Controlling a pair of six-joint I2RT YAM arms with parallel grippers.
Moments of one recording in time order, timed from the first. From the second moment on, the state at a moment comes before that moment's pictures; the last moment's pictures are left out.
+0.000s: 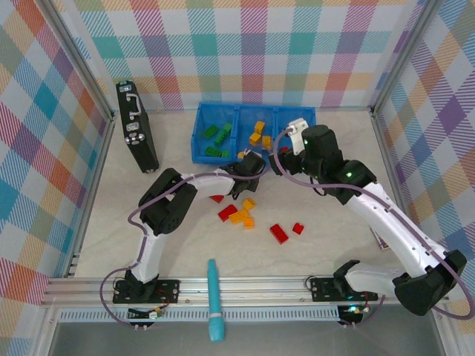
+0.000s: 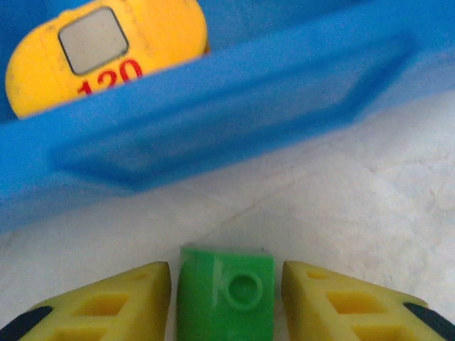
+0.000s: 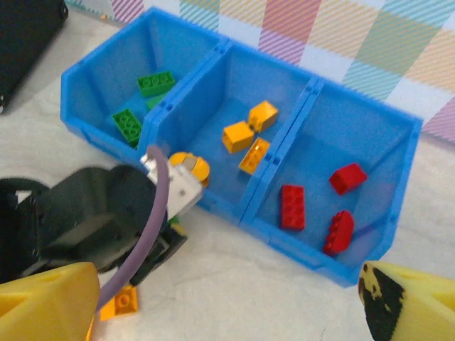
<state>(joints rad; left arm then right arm) -0.74 2.13 1.42 -0.21 -0.32 -0.26 0.61 1.19 1.26 -0.66 0.17 0.02</state>
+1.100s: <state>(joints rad) -0.60 1.73 1.46 -0.37 -0.32 -0.13 0.66 1.40 0.92 -0.51 -0.16 0.36</state>
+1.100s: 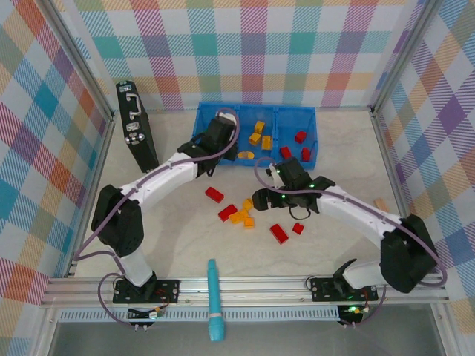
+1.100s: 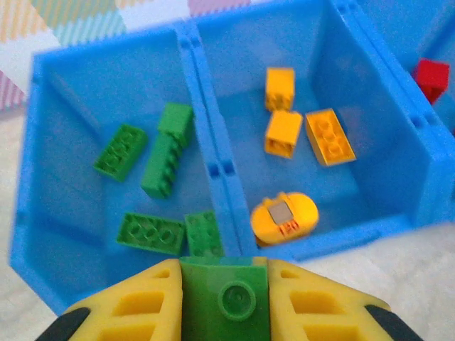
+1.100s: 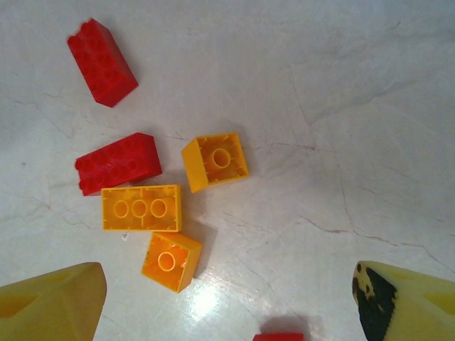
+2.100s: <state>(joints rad) -0.42 2.13 1.61 -0.10 -0.32 -0.03 0.73 1.81 1.29 -0.66 -0.15 0.63</state>
